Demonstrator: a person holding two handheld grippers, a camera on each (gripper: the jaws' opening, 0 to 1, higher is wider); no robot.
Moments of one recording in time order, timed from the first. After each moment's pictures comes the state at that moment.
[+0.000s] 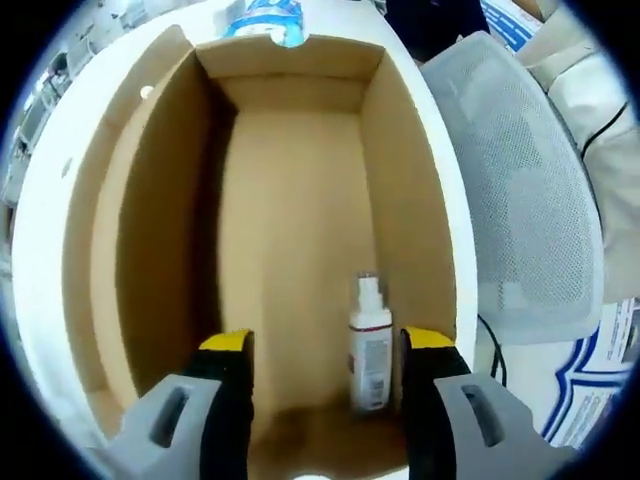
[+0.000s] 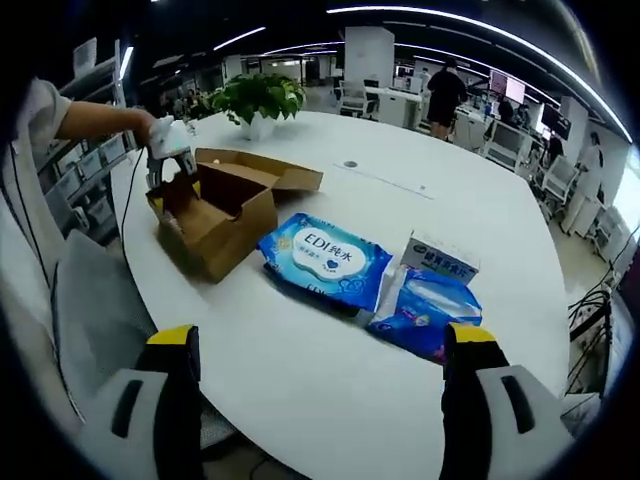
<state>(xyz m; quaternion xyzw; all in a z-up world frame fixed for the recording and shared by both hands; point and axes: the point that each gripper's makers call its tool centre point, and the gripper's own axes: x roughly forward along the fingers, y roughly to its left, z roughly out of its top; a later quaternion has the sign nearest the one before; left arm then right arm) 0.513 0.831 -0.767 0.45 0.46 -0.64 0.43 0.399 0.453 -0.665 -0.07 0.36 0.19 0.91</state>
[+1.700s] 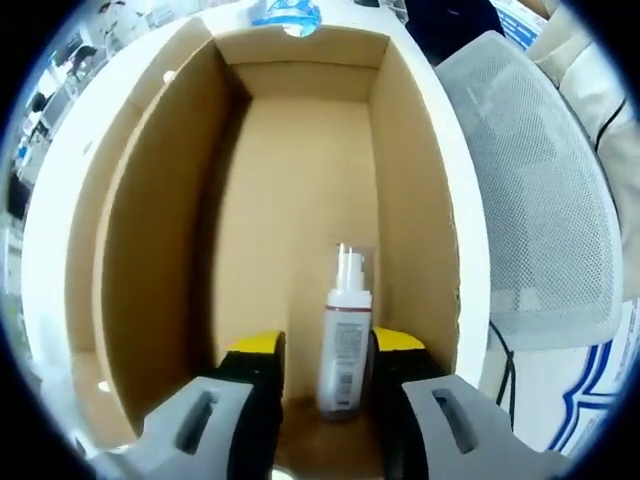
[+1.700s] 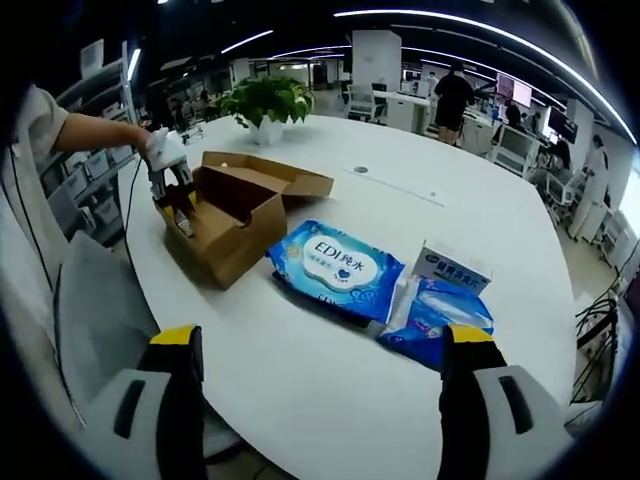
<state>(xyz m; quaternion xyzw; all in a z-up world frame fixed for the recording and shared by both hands) 0.508 0.852 -0.775 0.44 0.44 -0.61 0.49 0.408 0.468 -0.664 -0.07 0.35 0.22 0.91</state>
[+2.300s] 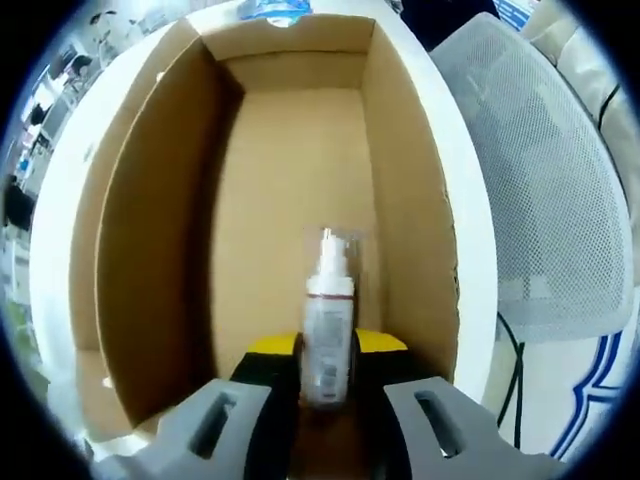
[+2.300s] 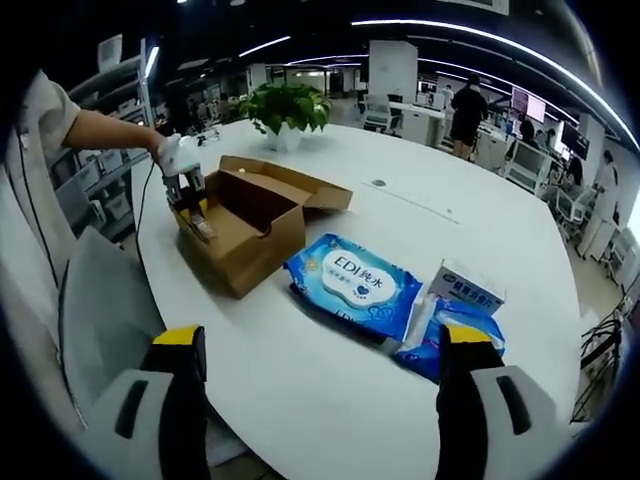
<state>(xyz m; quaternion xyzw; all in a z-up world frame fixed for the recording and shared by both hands) 0.514 0.854 -0.775 0.46 0.43 -0.60 0.50 0.410 0.491 -0.657 -0.08 0.33 0.25 0.91</state>
